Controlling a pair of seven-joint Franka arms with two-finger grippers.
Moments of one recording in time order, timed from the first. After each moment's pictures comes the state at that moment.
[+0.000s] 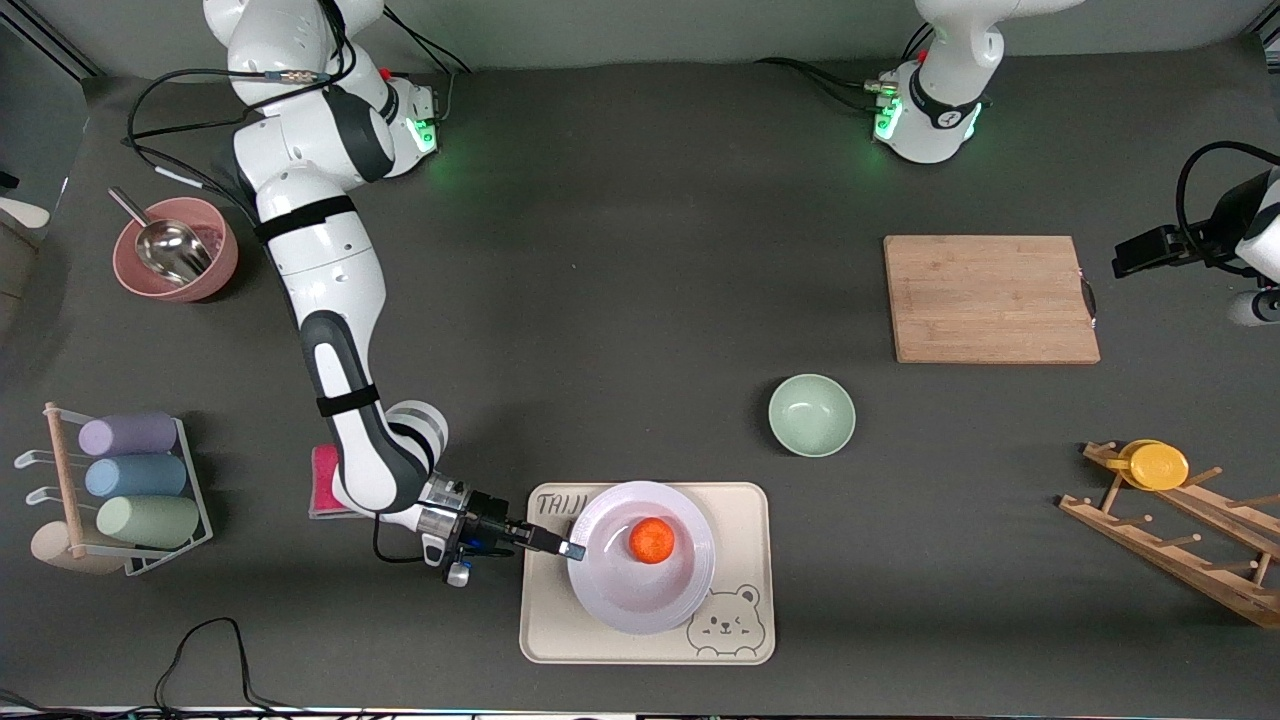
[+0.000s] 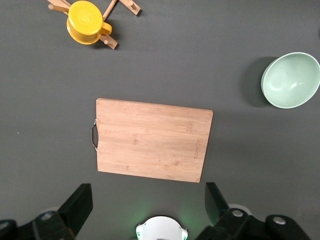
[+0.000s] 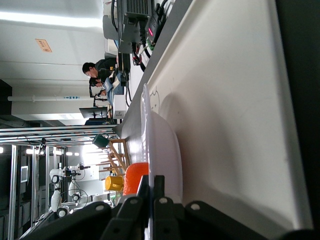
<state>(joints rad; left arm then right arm) 0.10 0.01 -0.07 -1.63 0.04 1.46 -0.06 0.28 1.21 0.00 -1.08 1.73 2.22 -0.69</state>
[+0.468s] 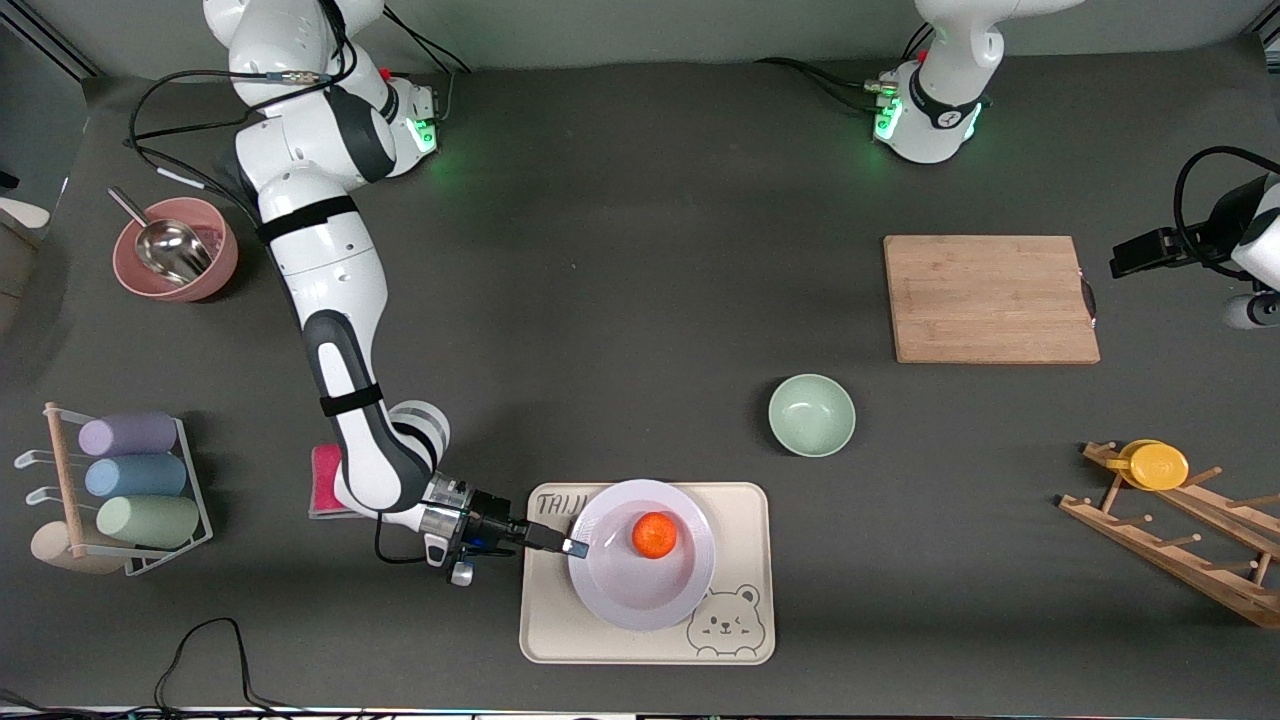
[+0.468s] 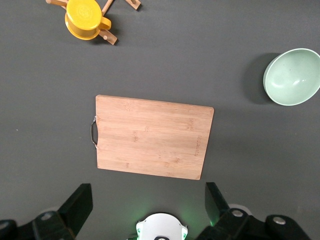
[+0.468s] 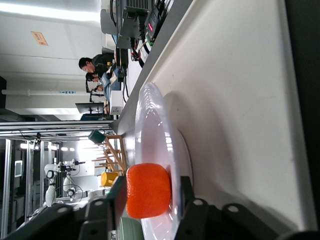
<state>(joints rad) 0.10 0.02 -0.07 -1.63 0.04 1.45 -0.06 0.28 1.21 -0.01 -1.07 1.69 2.22 -0.68</state>
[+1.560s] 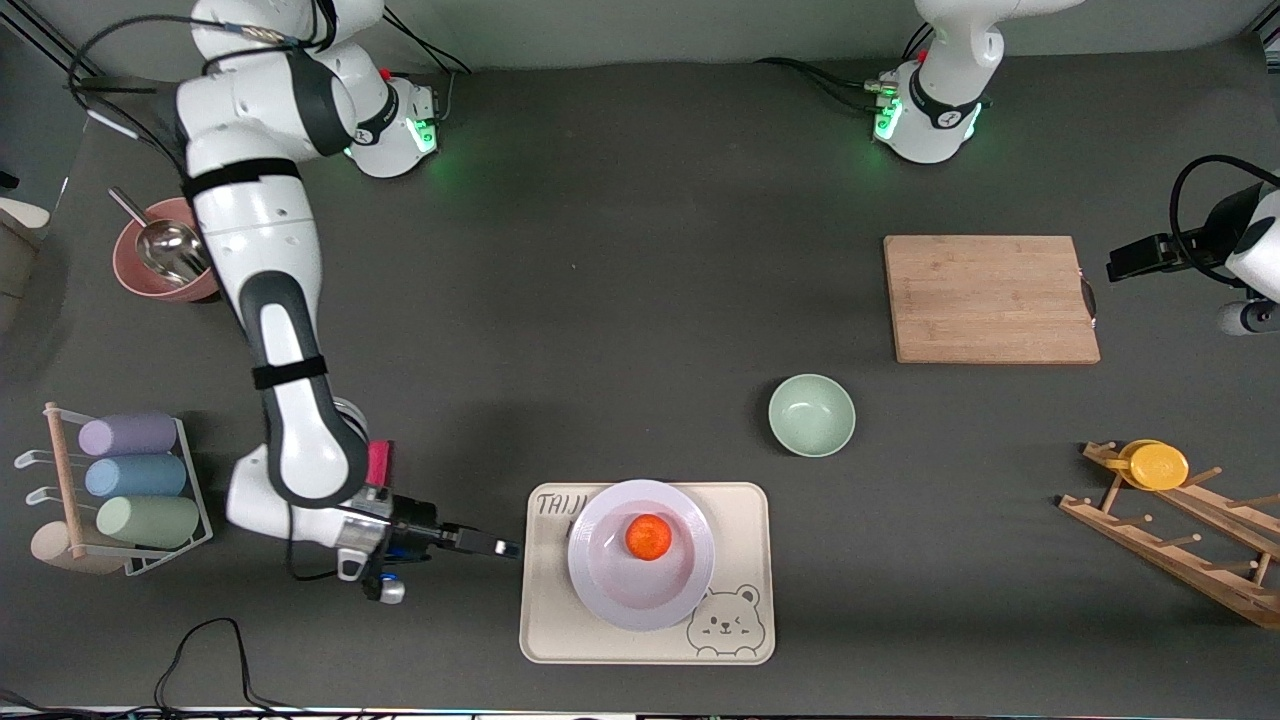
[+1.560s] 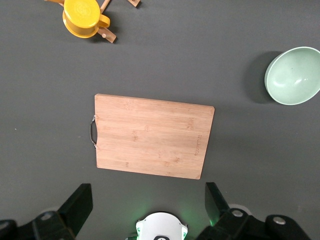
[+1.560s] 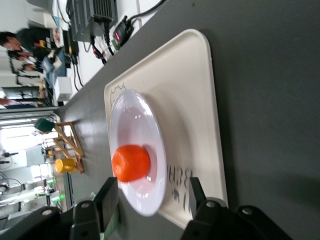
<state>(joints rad) 0.10 0.03 -0.07 -1.63 0.04 1.45 -0.06 0.21 0.94 -0.10 -1.23 1.20 2.11 -0.34</state>
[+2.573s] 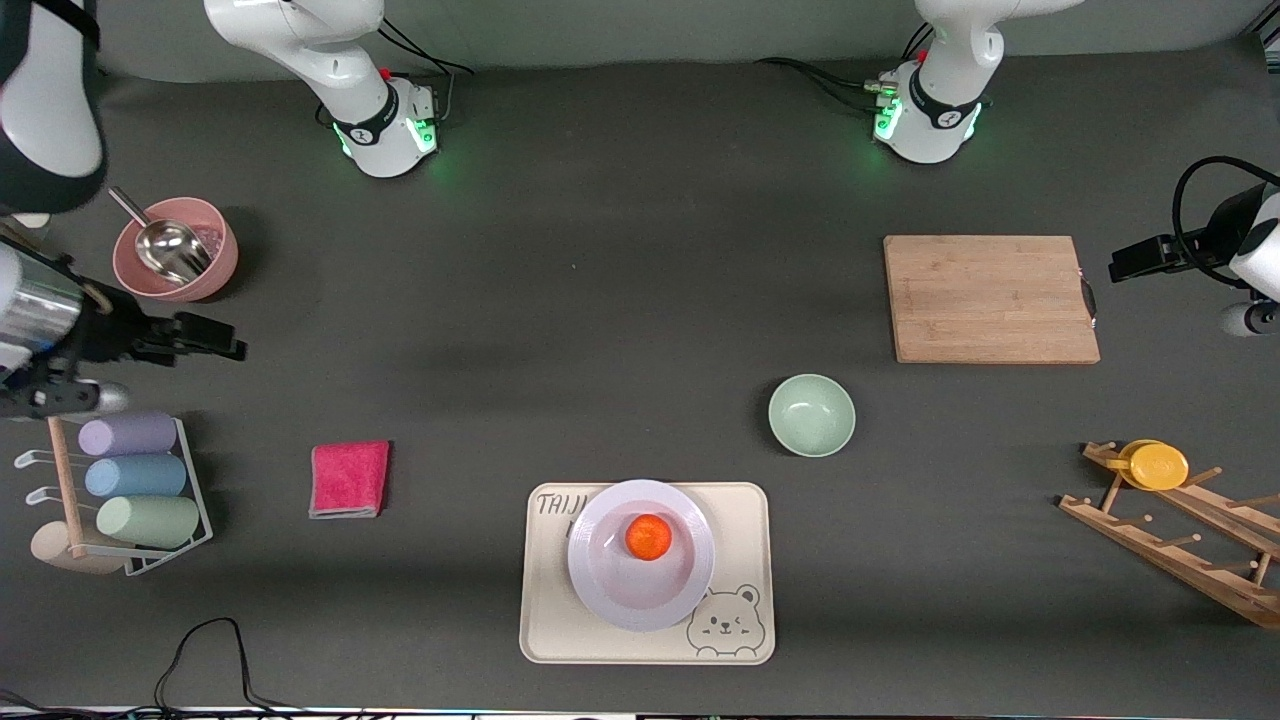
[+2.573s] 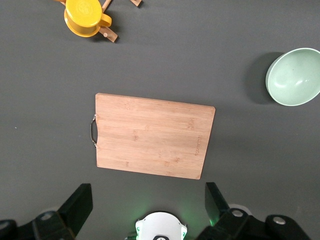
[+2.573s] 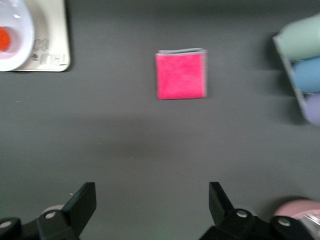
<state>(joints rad) 0.11 0.03 -0.07 -1.63 0.04 1.44 -0.07 0.07 0.14 -0.11 -1.53 0.10 1.58 -0.03</state>
